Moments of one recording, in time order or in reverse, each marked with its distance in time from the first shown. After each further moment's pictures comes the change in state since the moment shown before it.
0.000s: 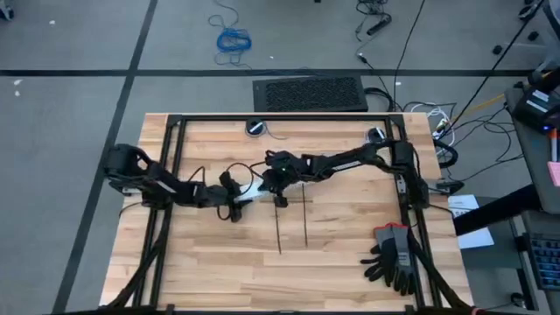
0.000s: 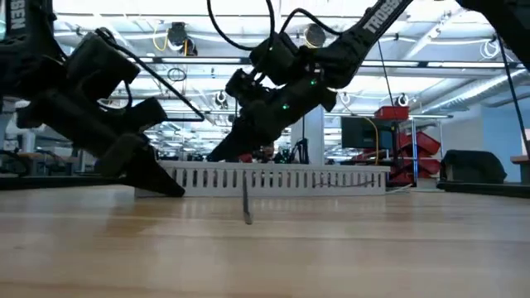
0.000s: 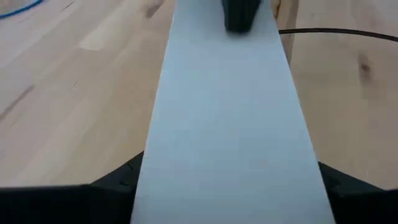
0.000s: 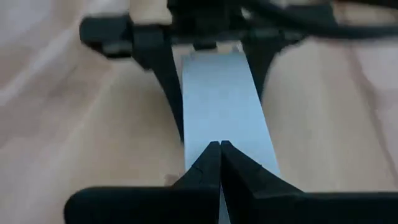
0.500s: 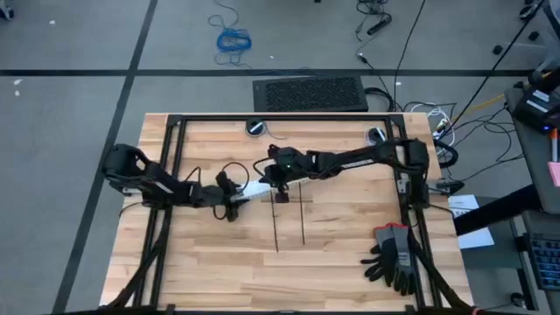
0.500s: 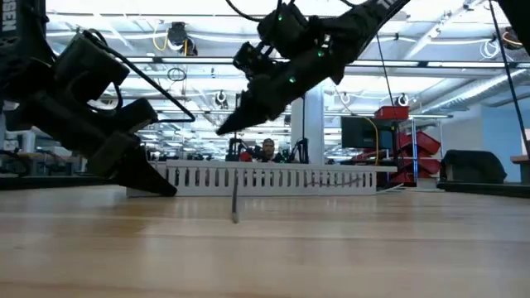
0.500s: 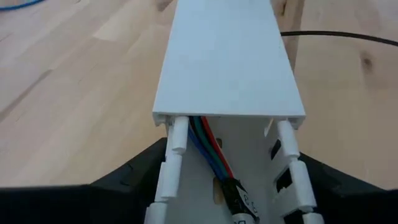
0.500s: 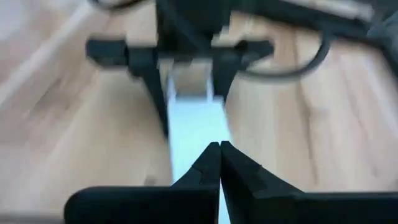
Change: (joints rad) left arm 0.000 -0.057 -0.095 0.040 -0.005 -0.043; right arm 0.006 -0.171 -0.006 -0.159 0.137 -0.049
